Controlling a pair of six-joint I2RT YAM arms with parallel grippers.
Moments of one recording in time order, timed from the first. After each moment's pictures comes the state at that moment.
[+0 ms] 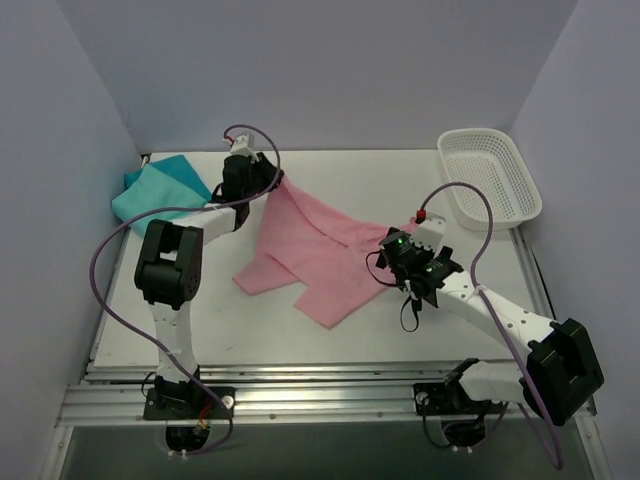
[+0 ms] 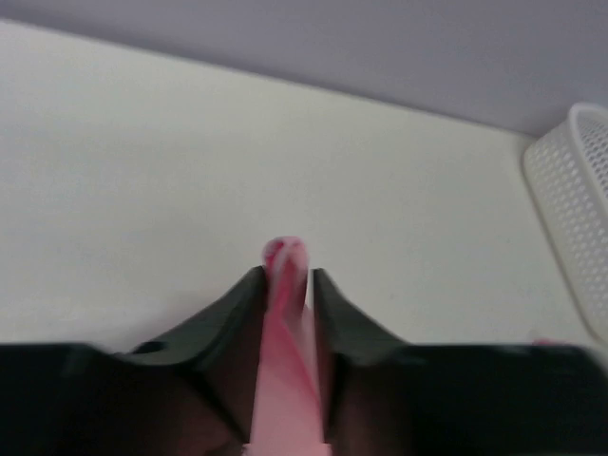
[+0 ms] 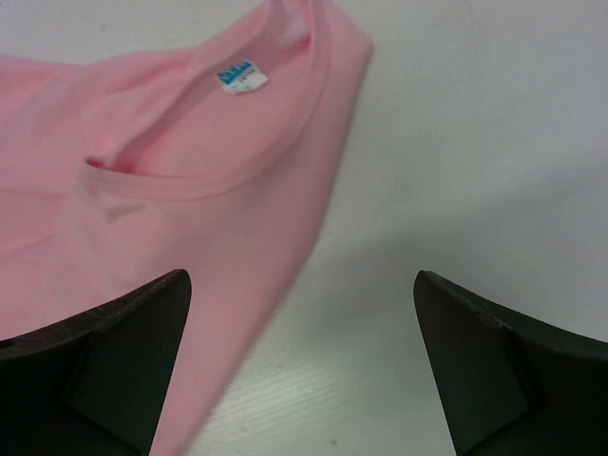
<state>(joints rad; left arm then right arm) -0.28 2.05 1.33 0.46 0.10 -0.57 0.61 1.23 0.77 -0.47 0.69 0.81</state>
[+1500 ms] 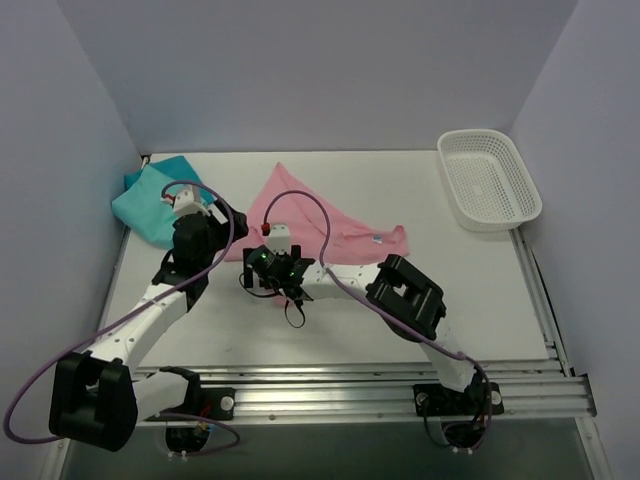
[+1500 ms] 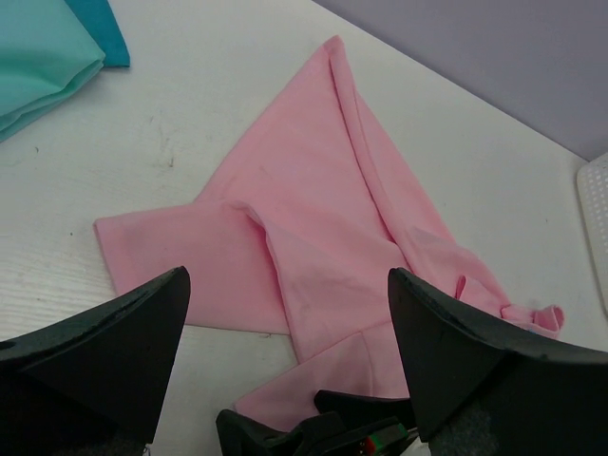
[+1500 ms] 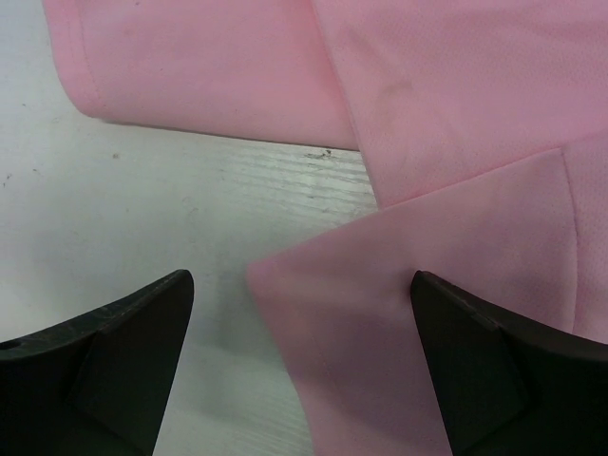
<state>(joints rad) -0.28 1.16 0.69 0.17 -0.21 -0.60 1.05 2.16 1.46 -0.10 0.45 0.76</state>
